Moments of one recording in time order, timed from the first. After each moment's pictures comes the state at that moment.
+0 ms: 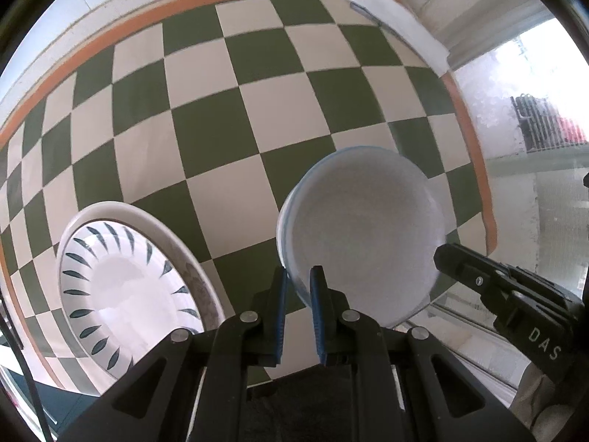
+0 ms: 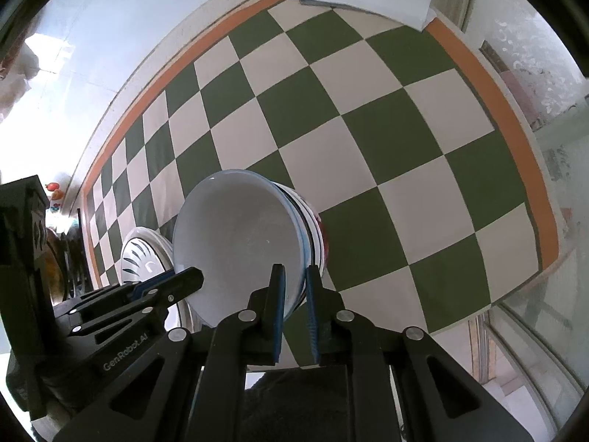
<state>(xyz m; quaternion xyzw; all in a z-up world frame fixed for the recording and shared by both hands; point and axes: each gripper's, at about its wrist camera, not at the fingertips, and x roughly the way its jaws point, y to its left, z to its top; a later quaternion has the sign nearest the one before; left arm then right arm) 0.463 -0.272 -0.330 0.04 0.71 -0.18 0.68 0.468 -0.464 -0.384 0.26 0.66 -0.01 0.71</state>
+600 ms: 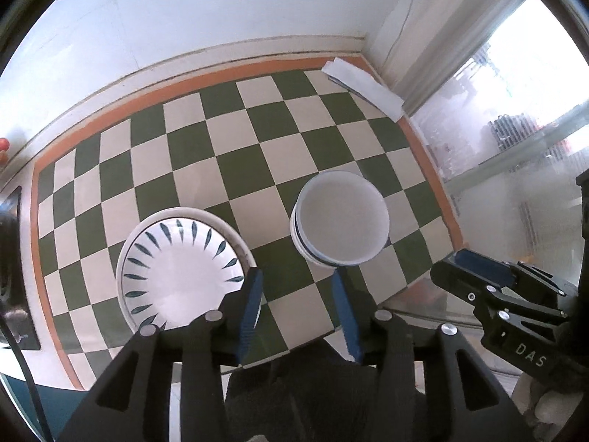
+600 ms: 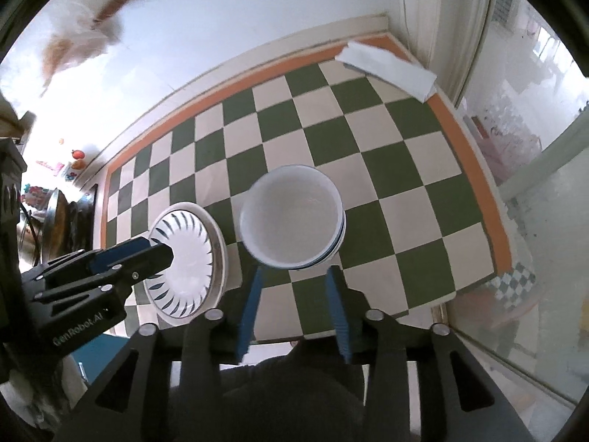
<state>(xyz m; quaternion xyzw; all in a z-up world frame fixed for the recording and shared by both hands) 0.410 -0.215 -0.217 0.04 0.62 -0.21 0.75 0.395 -0.420 -0.266 0.17 0.59 0.01 0.79</state>
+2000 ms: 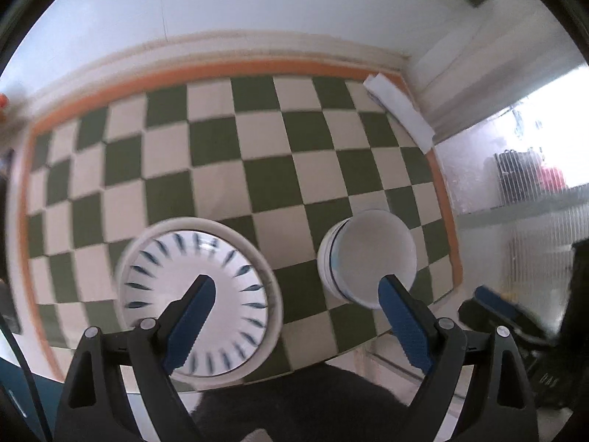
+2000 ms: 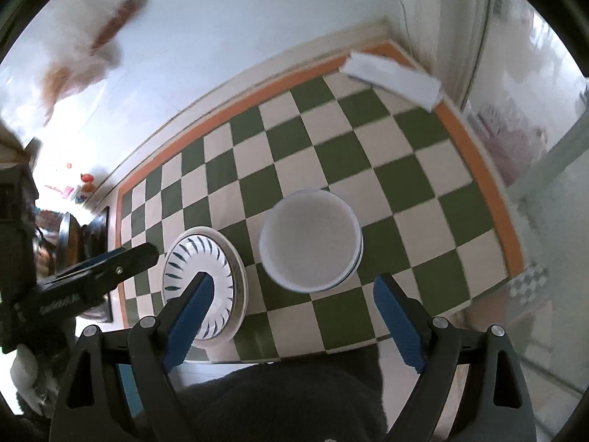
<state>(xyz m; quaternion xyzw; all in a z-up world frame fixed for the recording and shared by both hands) 0.479 -0.182 -0.259 -0.05 0.67 -0.17 0.72 0.428 -0.430 -0.283 0.24 0.59 0.01 0.77</state>
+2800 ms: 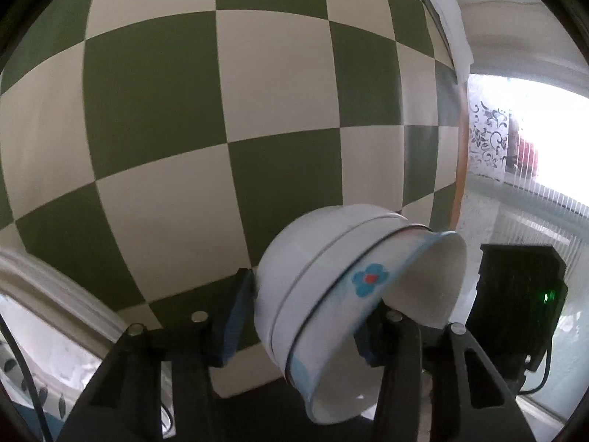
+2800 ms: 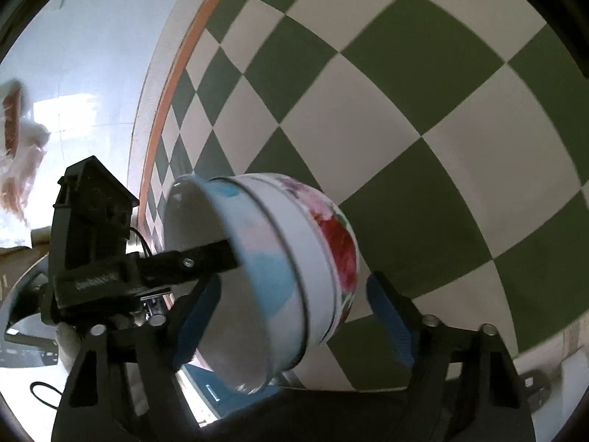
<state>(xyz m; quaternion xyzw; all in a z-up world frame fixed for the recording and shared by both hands) 0.520 -0.269 -0.425 -0.11 0.81 -0.24 0.53 0.466 -0.478 -0.497 0.46 0.63 0.07 0.63</state>
